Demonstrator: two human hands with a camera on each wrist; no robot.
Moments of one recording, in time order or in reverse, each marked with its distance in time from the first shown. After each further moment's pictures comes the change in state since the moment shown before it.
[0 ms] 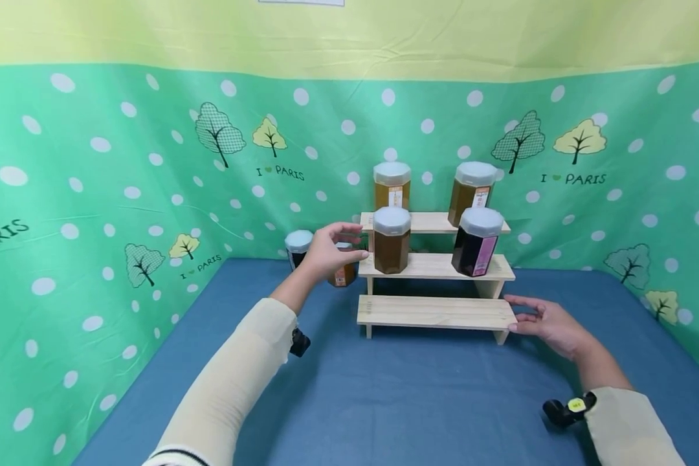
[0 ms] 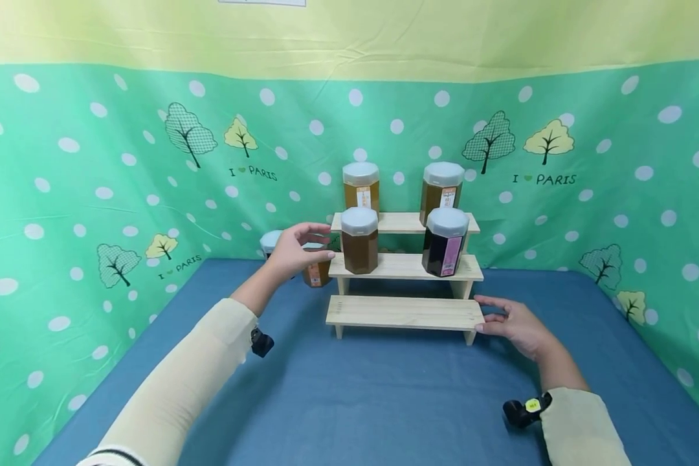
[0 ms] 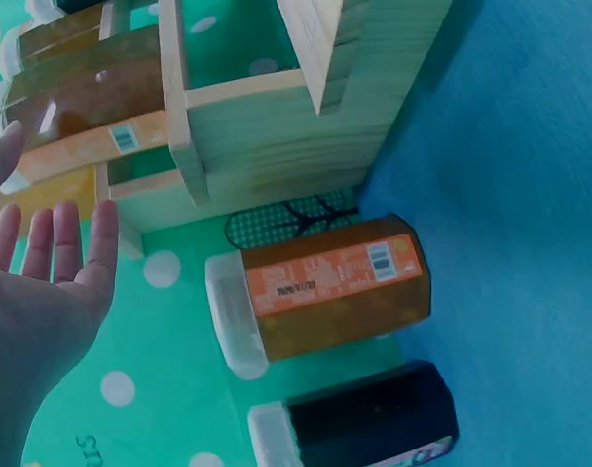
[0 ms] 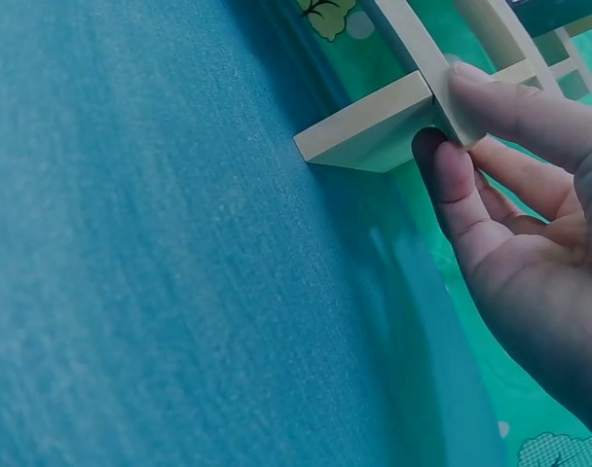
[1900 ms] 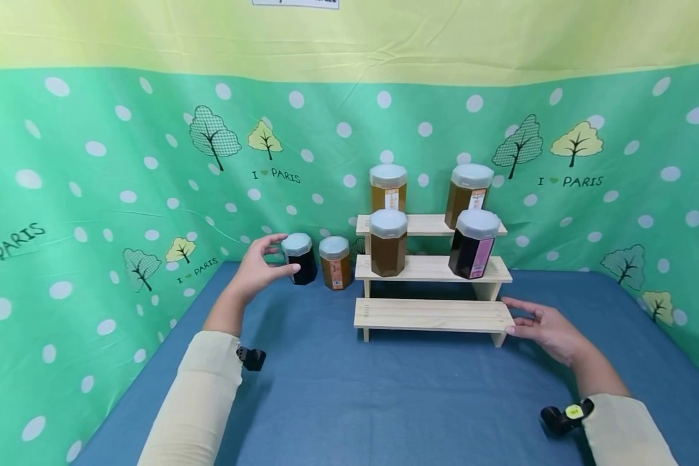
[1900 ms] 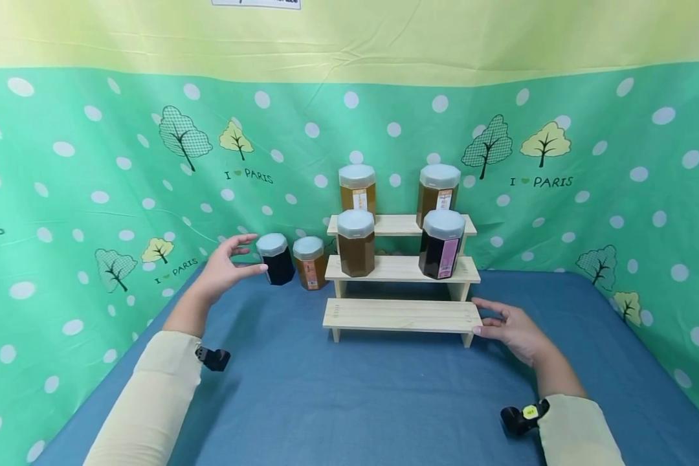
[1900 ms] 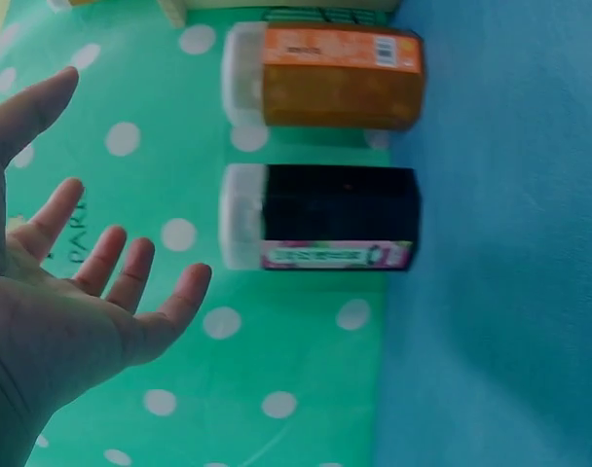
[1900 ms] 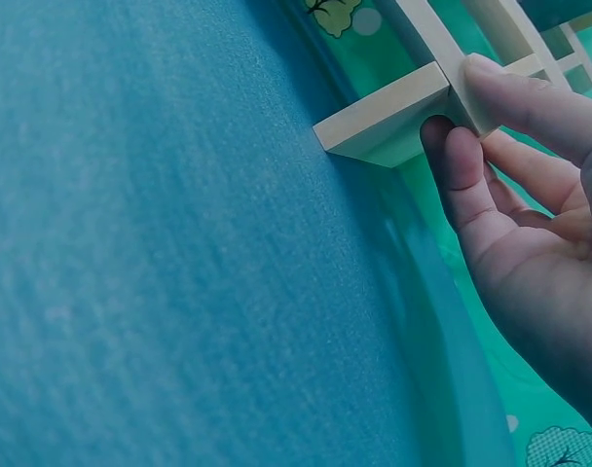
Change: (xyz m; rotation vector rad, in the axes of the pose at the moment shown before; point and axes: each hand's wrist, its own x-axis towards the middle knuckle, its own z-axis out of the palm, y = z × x) left_hand -0.046 -0.046 -0.100 0.161 0.081 -0.122; right_hand -0.003 0.006 0.004 0.079 0.016 -0.020
